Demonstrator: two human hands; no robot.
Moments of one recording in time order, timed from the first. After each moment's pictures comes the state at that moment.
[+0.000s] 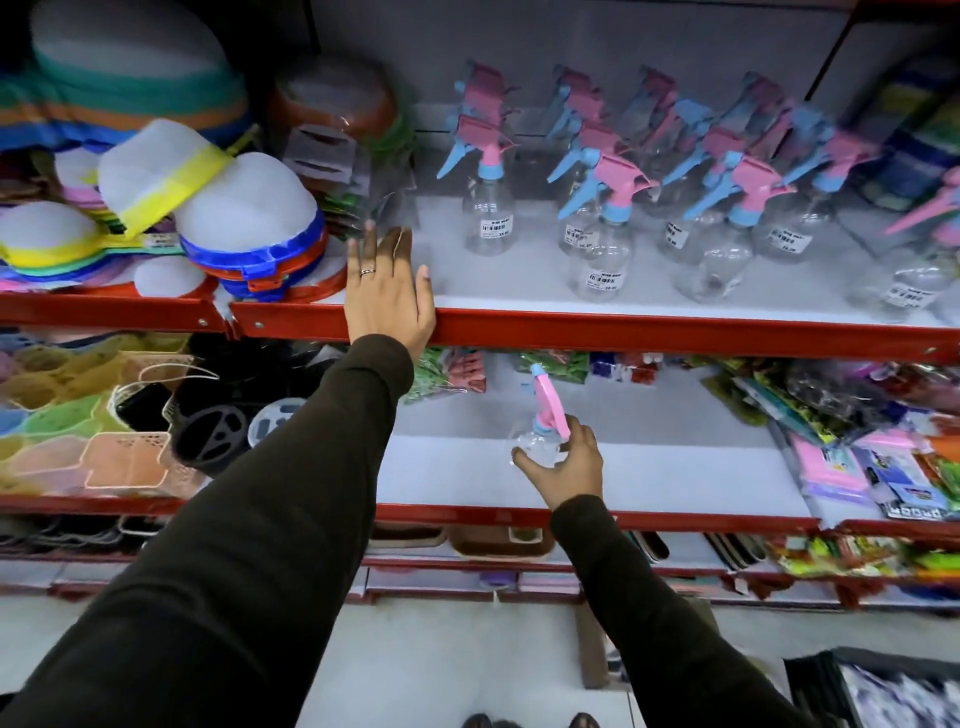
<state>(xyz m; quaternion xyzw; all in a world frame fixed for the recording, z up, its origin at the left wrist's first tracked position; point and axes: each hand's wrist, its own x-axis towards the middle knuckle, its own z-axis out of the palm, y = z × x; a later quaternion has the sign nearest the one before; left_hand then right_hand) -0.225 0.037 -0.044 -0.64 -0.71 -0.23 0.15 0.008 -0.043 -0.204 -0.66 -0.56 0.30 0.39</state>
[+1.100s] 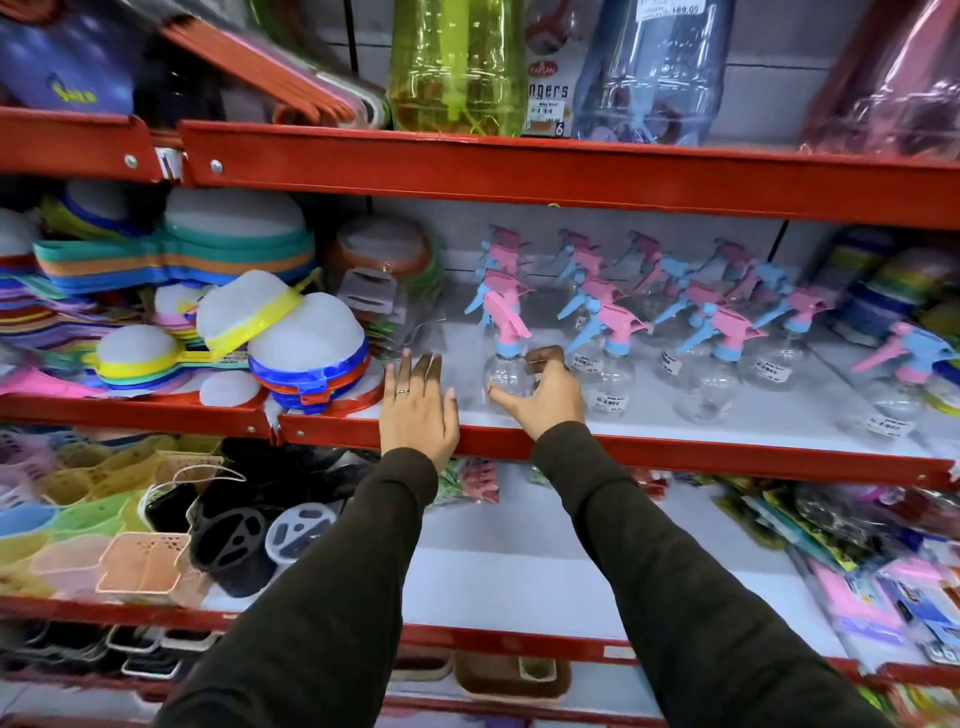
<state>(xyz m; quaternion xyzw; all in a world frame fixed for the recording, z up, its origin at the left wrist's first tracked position) -0.207 -0.039 -0.094 -0.67 -0.70 -0.21 0.10 -0.036 -0.010 -0.063 -0.60 -0.64 0.24 0.42</state>
